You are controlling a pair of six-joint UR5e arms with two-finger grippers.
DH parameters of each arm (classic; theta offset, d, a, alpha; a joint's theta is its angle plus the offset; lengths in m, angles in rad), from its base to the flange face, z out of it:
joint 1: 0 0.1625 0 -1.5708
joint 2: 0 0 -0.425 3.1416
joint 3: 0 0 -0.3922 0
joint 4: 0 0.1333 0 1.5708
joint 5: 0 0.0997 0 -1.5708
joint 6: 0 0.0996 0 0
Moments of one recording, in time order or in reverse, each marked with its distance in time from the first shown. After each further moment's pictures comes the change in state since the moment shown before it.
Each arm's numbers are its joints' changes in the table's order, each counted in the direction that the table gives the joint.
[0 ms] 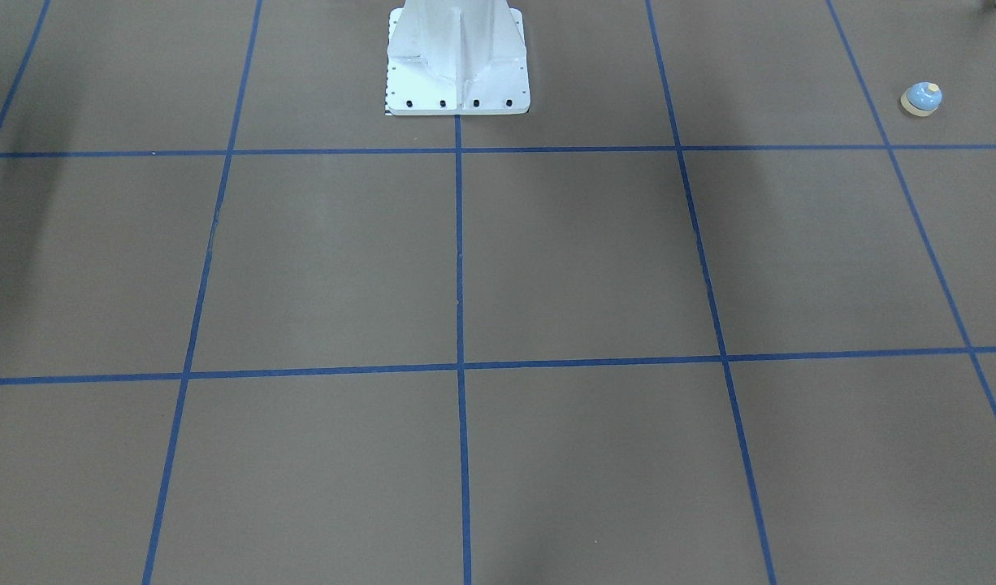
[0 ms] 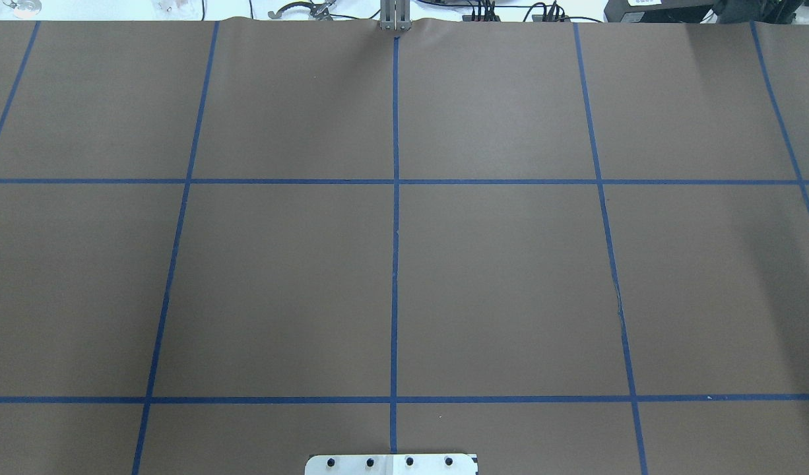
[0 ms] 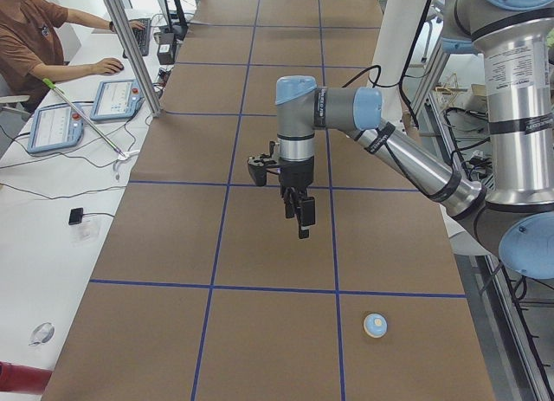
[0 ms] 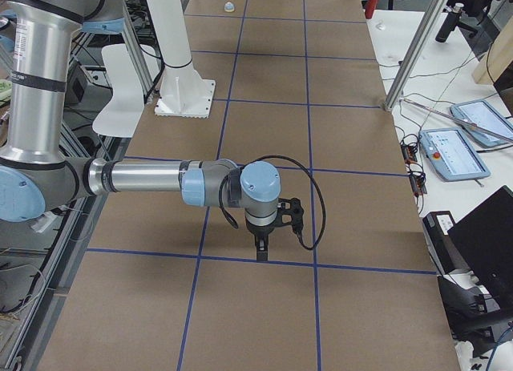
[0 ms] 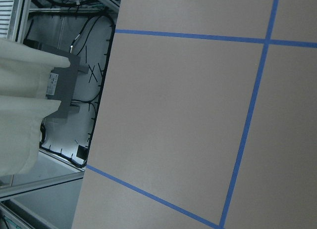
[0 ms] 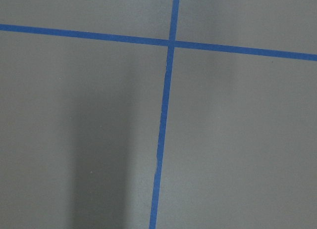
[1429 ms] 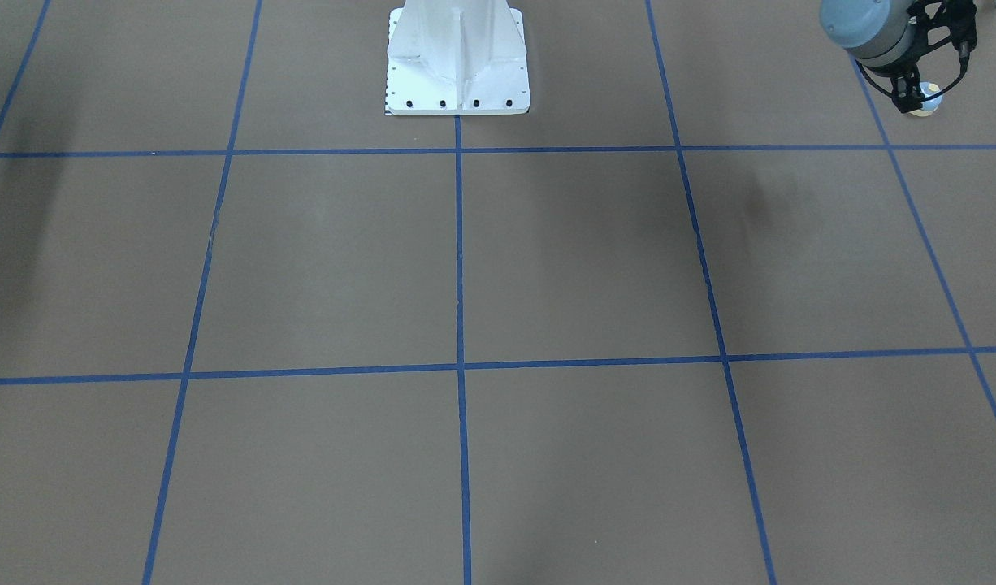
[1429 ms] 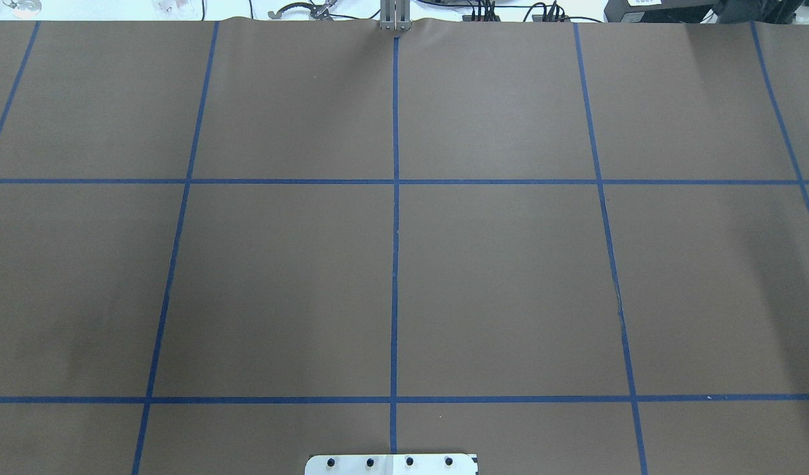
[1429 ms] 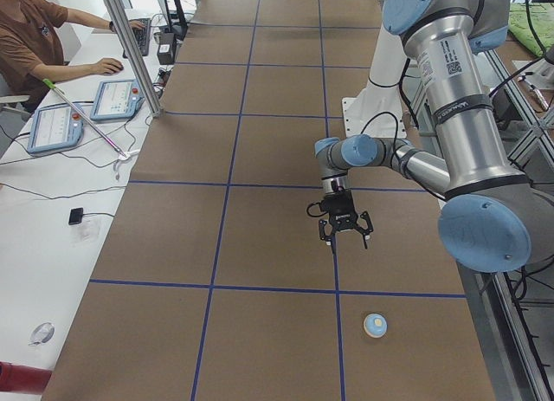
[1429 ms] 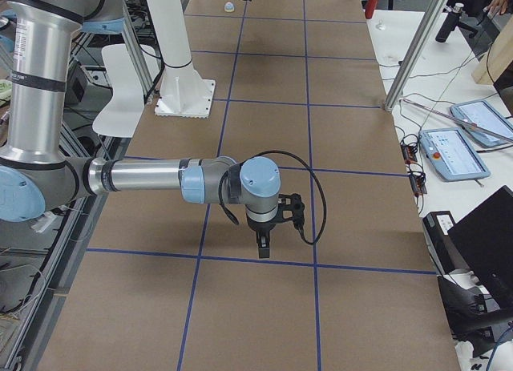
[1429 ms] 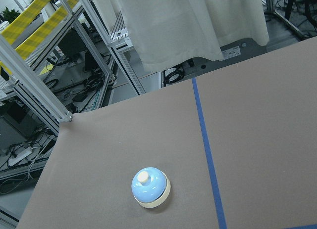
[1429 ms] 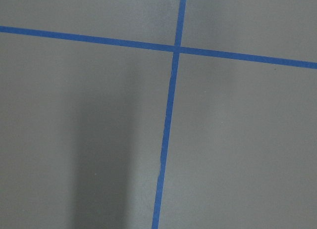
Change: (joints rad) left arm 0.945 -0.225 0.141 -0.116 0.117 -1.855; right arm 0.000 -0.002 0.016 0.007 -0.003 -0.005
